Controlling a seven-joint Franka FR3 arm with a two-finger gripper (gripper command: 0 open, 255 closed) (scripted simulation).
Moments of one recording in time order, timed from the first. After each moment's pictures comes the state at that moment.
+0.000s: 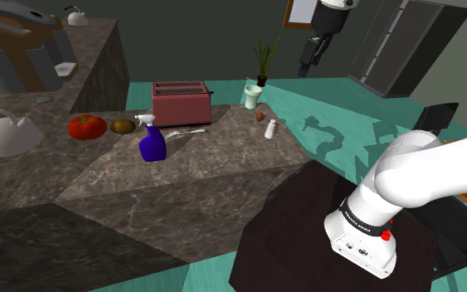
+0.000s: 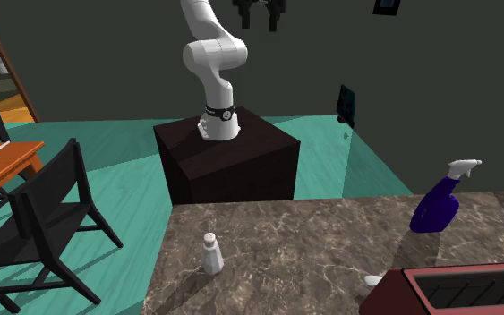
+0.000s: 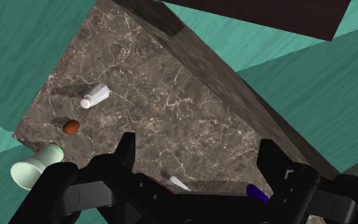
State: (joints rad) arm 0.00 -0.80 0.00 -2.37 -0.11 1.69 -0.15
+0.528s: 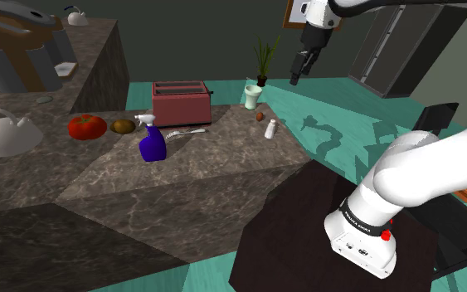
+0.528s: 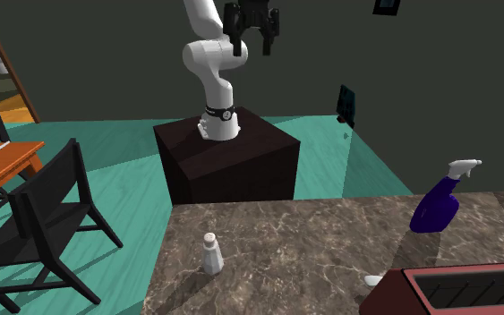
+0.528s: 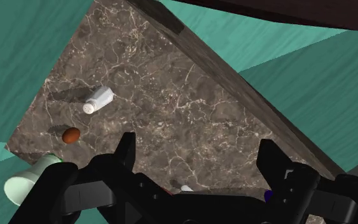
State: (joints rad) arm -0.03 -0.67 -0.10 -2.42 -0.13 1.84 -0.21
